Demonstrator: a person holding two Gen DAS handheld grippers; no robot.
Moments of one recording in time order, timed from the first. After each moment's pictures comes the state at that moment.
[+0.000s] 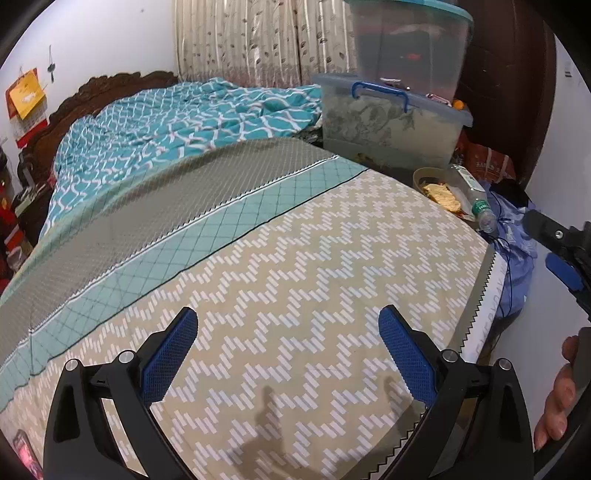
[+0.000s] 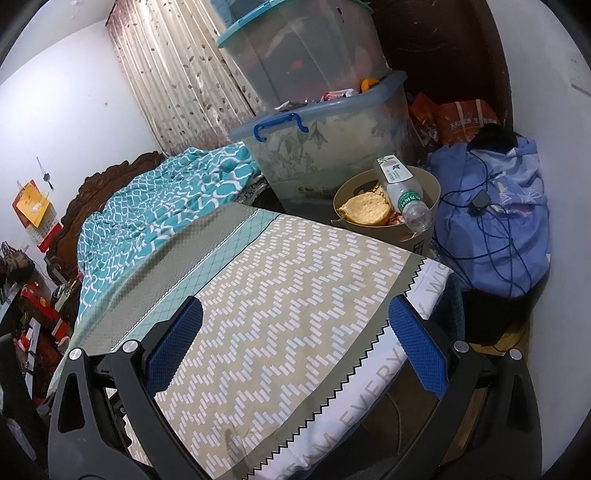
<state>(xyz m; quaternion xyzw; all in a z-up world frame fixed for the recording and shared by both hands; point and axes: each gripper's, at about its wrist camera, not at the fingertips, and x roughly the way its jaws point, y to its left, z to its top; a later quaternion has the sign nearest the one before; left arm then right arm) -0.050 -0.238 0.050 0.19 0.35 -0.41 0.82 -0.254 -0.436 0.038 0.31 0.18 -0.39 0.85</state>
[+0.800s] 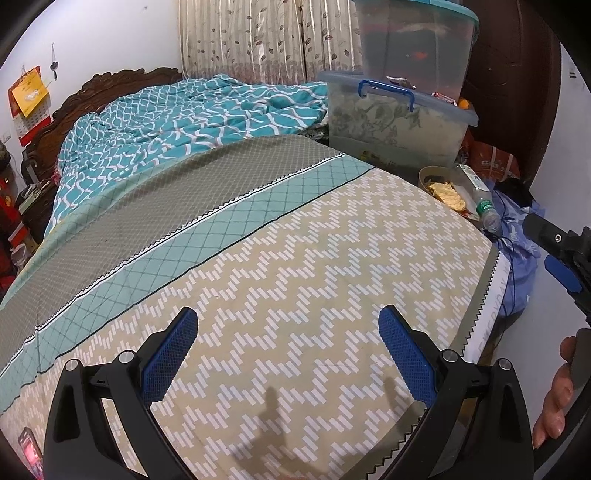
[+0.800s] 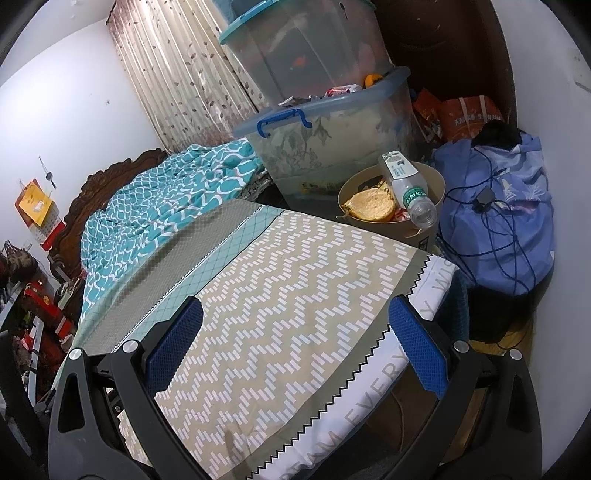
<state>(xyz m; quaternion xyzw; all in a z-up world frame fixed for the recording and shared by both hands) -0.046 -0.234 0.054 0.19 0.36 -0.40 0.83 -0.250 -0.435 0.033 0.32 0.19 -0.38 0.85</state>
